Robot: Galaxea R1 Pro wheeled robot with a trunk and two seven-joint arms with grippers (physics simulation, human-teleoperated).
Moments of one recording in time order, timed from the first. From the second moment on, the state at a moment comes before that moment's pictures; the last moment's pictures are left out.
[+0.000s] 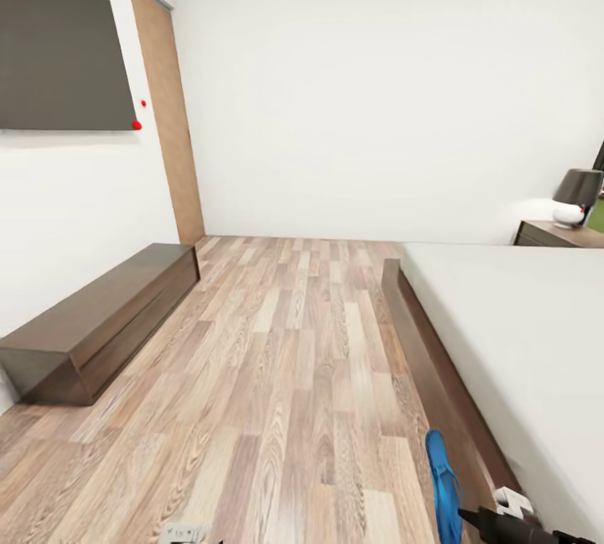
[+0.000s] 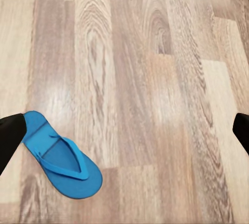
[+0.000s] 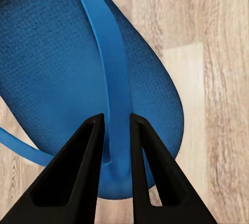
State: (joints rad) left arm -0.09 0.03 0.17 -0.74 -0.02 0.06 -0.47; right arm -0.48 -0.39 0.04 -0.11 -0.41 0.16 0.82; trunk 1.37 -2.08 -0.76
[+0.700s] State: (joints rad) left arm -0.09 0.03 0.17 -0.74 -0.02 0.06 -0.47; right arm -0.48 -0.39 0.04 -0.11 -0.41 0.16 0.82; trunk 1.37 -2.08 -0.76
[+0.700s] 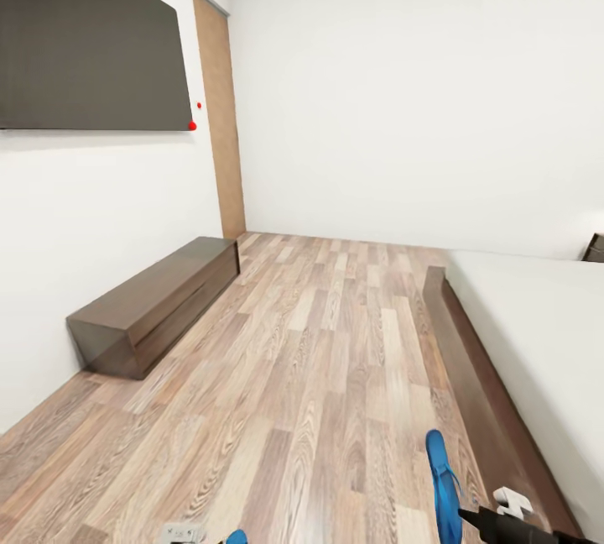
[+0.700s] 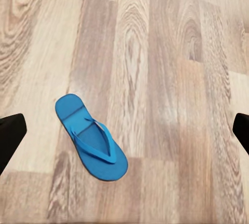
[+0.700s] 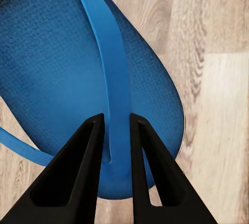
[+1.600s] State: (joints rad) left arm -0.09 0.03 0.17 -0.74 -0.02 0.06 -0.47; right arm -0.48 -0.39 0.04 -0.11 -0.41 0.16 0.82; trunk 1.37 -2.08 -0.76
